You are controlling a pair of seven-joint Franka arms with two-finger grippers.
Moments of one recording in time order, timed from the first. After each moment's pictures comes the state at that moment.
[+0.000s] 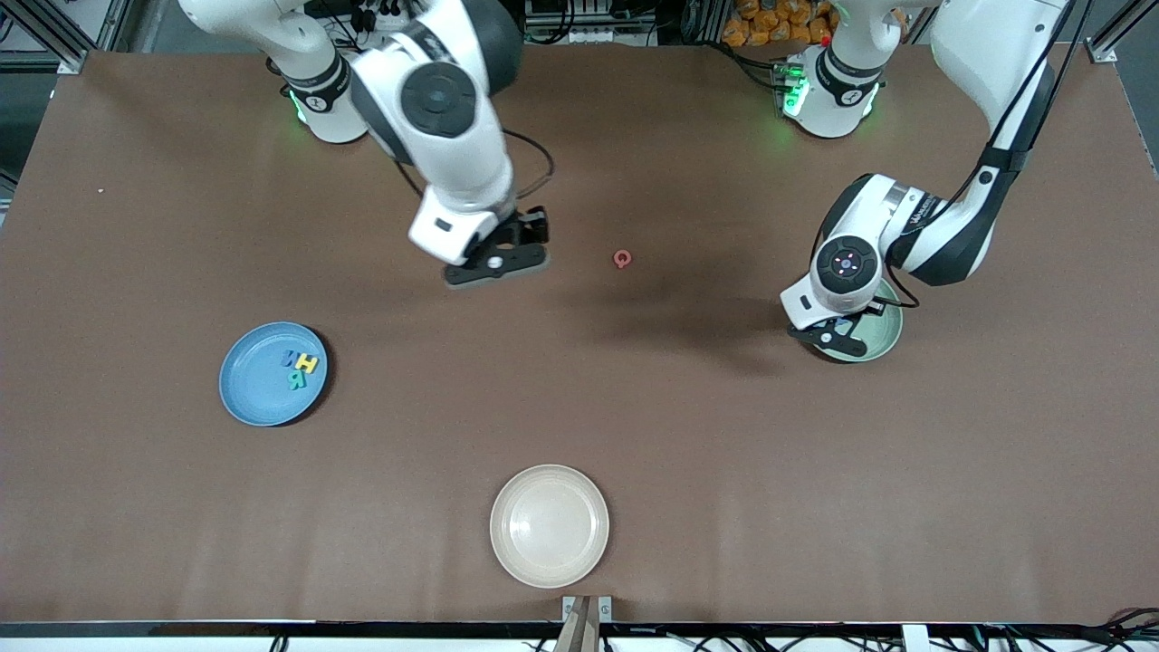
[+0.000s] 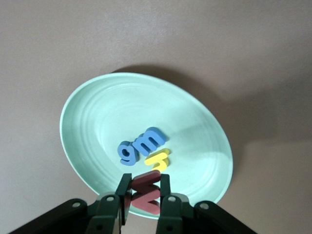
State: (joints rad) left arm 0.02 0.34 -0.33 -2.13 0.47 2.08 -0.21; right arm 0.65 0.35 0.09 -1.58 0.03 1.90 0.50
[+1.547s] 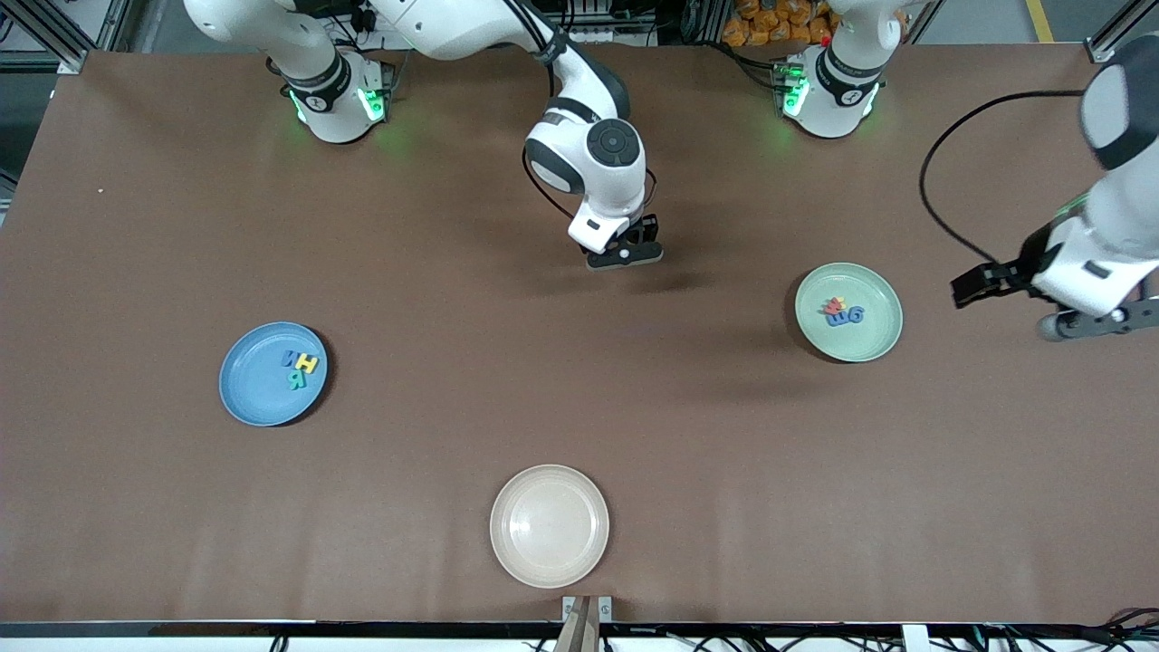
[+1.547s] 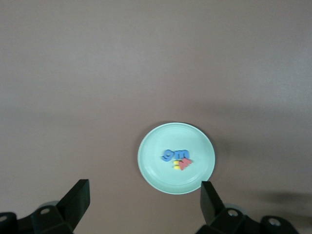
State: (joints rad) left arm 0.26 0.08 -0.28 -1.70 0.09 1.74 -0.15; right arm 0.92 0.69 0.09 -1.63 0.03 2.33 0.83
